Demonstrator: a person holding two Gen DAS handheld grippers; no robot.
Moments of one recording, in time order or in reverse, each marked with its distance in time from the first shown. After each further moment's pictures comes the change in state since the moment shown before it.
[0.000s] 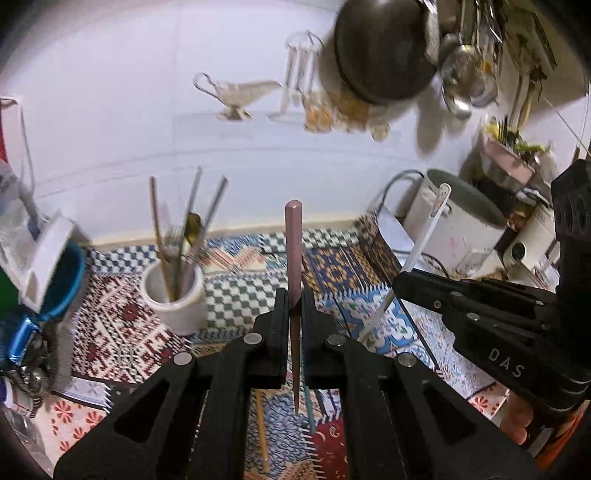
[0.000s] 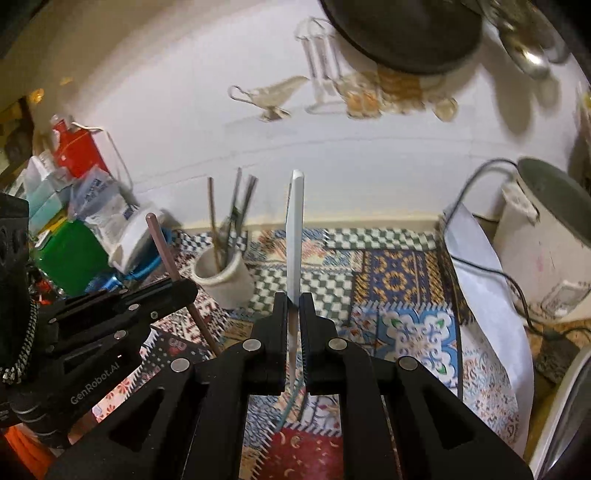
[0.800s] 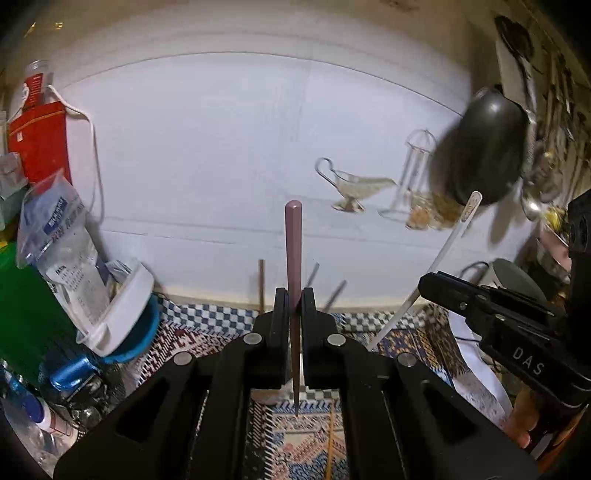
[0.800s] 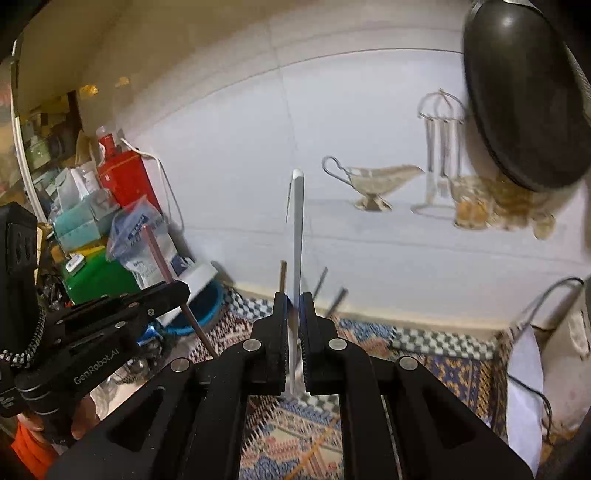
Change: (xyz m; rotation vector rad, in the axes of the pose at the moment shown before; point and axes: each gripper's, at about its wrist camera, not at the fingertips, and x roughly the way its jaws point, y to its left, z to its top) left arm -0.026 0.098 0.075 -0.150 -0.177 0.193; right arm 0.038 0.071 0.091 -0.158 -0.136 0.168
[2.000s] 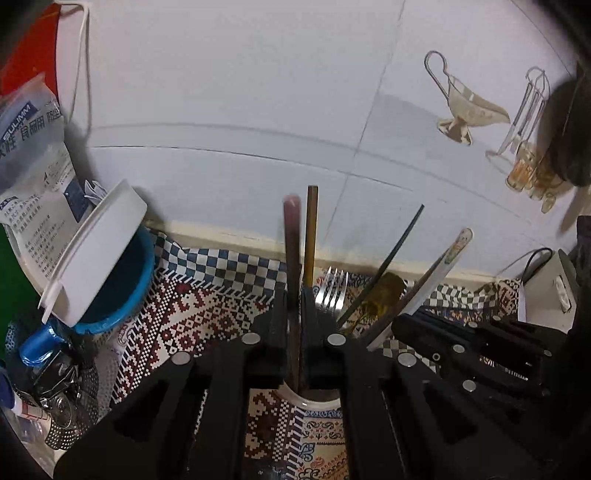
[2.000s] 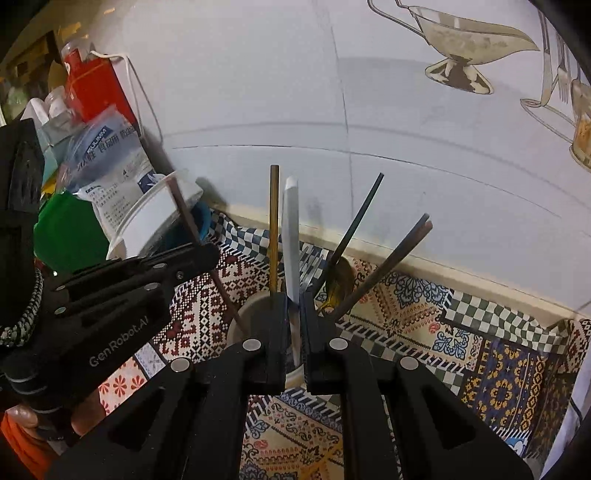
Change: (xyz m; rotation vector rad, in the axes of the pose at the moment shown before) left arm 0.135 0.054 -0.037 -0.102 0.255 0.091; right arm 0.138 -0.003 -0.040 -0.026 0.324 0.050
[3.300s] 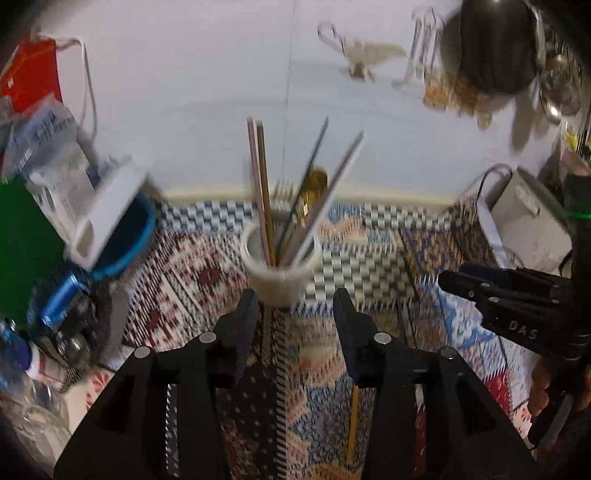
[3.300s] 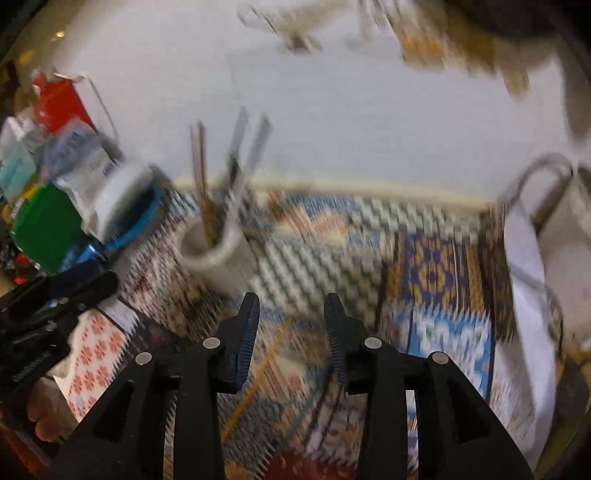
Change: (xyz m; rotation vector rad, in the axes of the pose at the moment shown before) left arm -0.076 -0.034 -0.091 0.166 0.071 -0.013; right arm -0.063 -0.045 -0.113 0.216 0.067 -0.191
